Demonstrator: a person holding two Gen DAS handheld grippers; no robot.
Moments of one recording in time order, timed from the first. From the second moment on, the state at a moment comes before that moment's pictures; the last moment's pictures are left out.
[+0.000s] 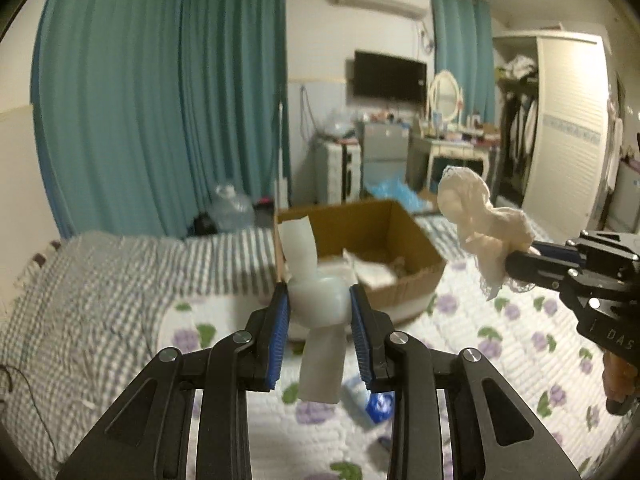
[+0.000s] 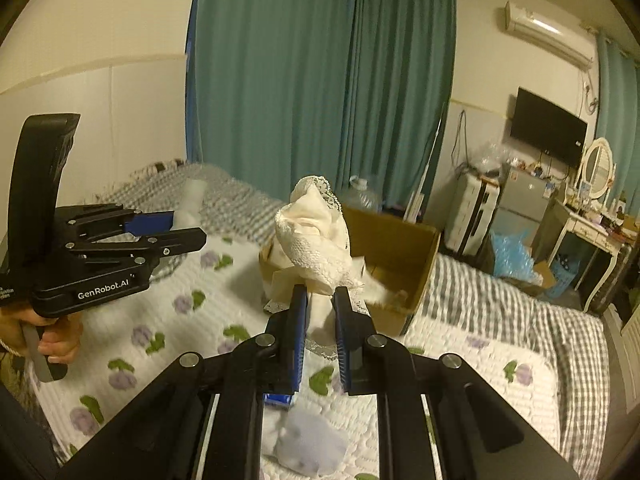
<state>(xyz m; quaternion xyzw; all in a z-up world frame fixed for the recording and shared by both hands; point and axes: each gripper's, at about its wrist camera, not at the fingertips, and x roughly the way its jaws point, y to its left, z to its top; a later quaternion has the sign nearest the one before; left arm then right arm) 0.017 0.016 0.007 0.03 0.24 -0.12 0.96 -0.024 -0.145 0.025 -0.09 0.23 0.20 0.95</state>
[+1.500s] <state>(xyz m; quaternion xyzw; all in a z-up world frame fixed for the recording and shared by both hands) 0.232 -0.036 -0.057 0.03 0.34 -0.11 0.93 0.187 -0.167 -0.025 -0.09 0.32 0.12 0.94</state>
